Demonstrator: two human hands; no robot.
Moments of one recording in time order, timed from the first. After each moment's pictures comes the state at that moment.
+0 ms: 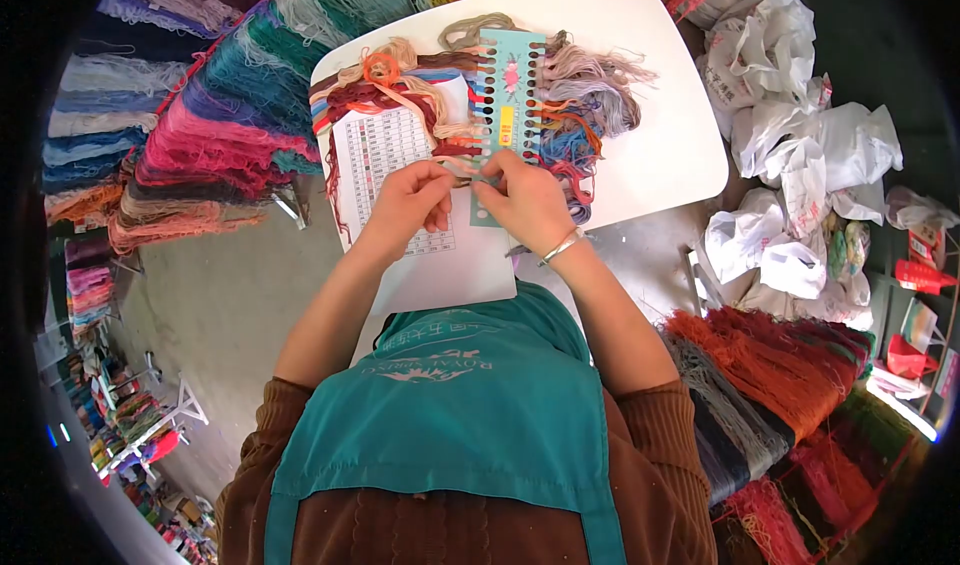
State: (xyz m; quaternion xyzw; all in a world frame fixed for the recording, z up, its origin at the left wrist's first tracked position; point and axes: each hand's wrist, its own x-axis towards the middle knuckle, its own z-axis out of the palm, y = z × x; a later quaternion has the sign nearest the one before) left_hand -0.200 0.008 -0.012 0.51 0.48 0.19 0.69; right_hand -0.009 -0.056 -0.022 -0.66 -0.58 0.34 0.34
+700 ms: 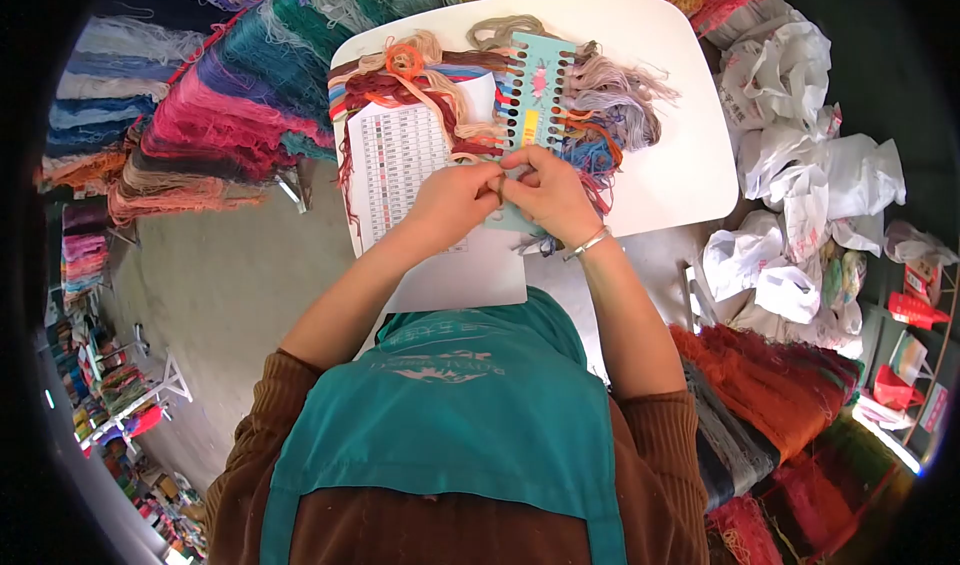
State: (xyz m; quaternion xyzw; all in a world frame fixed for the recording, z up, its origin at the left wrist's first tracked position) left_hand -0.170 0.006 -0.029 0.82 0.37 0.17 0.41; right_hand 0.009 -0.044 -0.016 -0.60 -0.43 0.58 0.34
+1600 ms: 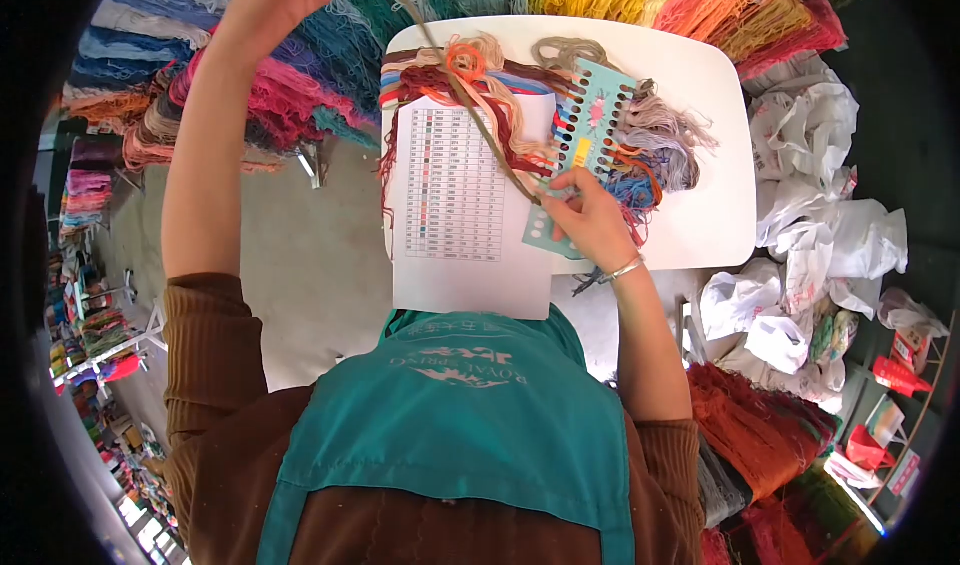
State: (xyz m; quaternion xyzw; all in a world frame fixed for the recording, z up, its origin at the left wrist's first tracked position) left_hand -0.294 0.194 0.162 0.47 0.39 0.47 0.64; right_hand 0.008 -0.038 -0.014 -0.63 -0.50 0.53 0.28
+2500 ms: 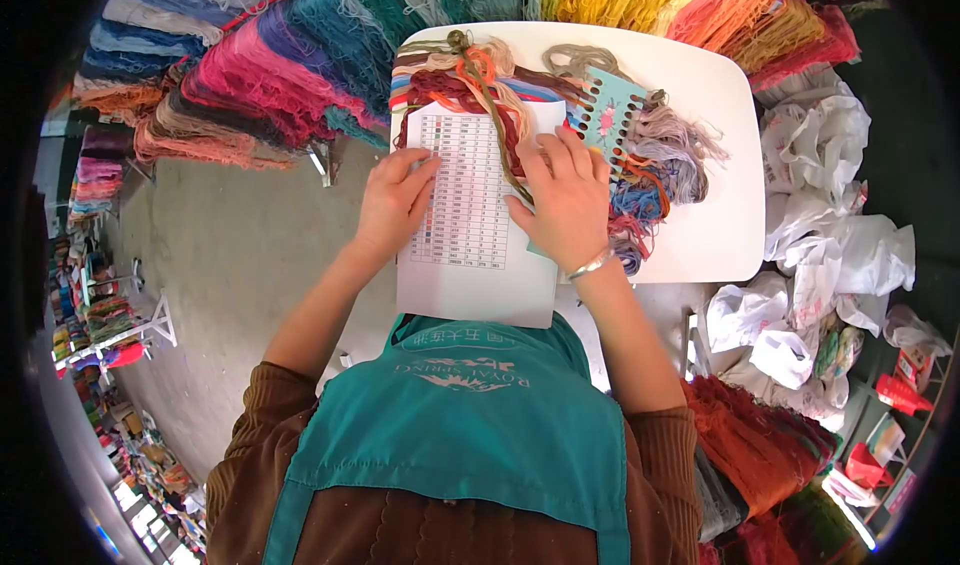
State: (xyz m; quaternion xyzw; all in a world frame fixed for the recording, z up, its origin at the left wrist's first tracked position) left_hand -0.297 0.022 -0.038 0.85 0.44 0.28 0.09; right_hand -0.039 -0.011 0.004 -0.58 -0.77 -0.01 0.28
